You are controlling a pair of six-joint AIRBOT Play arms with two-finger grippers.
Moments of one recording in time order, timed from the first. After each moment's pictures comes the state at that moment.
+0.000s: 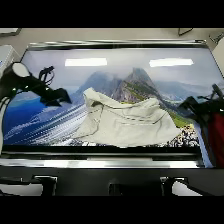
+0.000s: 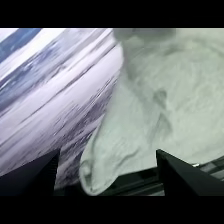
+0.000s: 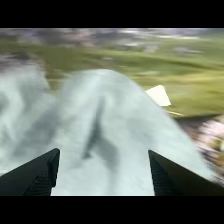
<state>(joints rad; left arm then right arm) 0.00 -1.58 1.57 1.14 -1.56 -1.55 -0.46 -1.34 1.15 -1.15 1.26 1.64</state>
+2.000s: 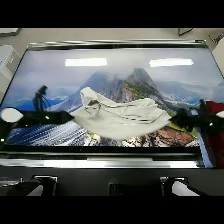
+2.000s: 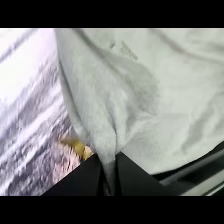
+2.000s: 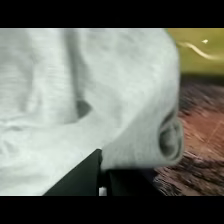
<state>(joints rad) -0.06 -0.98 0.85 0.83 -1.01 -1.32 -0.50 -1.29 0.90 -0.80 1.21 1.35</state>
